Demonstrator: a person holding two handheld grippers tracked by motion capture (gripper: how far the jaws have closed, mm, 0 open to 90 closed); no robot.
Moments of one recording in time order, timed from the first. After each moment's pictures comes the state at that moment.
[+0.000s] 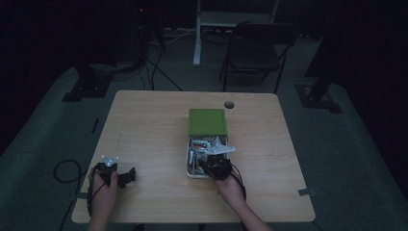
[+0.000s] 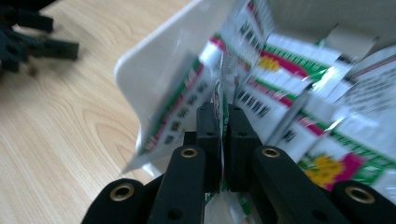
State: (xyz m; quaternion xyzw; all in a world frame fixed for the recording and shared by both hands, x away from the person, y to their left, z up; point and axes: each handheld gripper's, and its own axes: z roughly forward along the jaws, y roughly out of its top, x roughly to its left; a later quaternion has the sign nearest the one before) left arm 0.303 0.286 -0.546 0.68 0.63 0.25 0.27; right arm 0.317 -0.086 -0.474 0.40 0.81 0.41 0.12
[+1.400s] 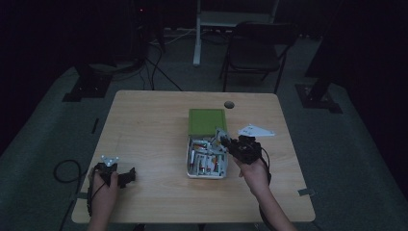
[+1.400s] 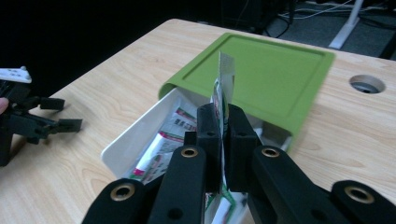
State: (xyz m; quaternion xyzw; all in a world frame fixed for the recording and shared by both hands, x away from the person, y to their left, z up) left arm 0.303 0.286 -0.546 0.68 0.63 0.25 0.27; right arm 0.327 -0.158 -0.400 0.41 0.75 0.49 0.16
